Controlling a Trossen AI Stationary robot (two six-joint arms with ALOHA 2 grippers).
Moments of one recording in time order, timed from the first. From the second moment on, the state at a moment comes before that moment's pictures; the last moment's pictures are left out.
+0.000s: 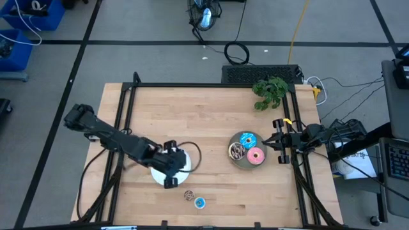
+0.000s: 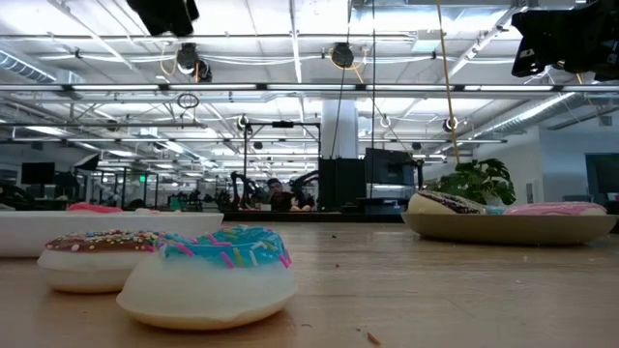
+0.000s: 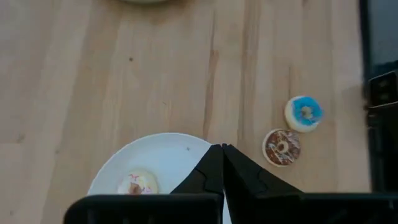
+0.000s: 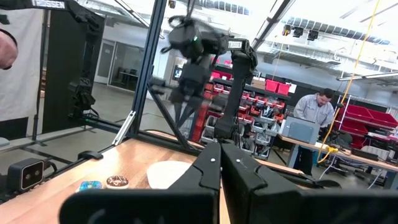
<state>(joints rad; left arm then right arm) -0.45 1.51 1.26 -0.78 -0.21 -0.50 0.24 0.03 0.02 0.25 0.06 -0.25</state>
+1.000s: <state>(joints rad) -0.52 2.11 1.77 -1.03 -0.07 -0.20 0.24 0.04 0.02 0.27 0.06 -0.25</state>
